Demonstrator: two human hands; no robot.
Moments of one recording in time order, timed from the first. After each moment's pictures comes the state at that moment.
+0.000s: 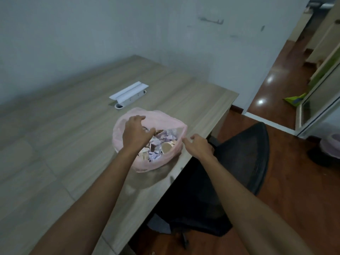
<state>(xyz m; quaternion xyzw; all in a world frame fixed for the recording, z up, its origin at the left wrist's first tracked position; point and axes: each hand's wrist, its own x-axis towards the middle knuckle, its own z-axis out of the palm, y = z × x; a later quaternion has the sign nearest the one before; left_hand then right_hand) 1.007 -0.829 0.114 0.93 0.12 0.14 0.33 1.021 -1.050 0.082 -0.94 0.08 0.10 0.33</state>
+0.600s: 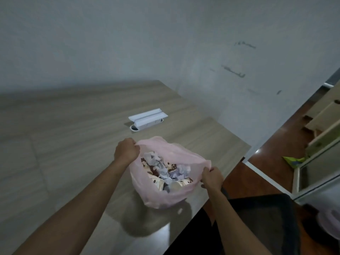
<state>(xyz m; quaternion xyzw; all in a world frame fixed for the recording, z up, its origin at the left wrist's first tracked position) 1.074 -0.689 0.112 0.88 0.28 0.05 0.39 1.121 -0.997 0.061 -0.88 0.22 -0.01 0.43</state>
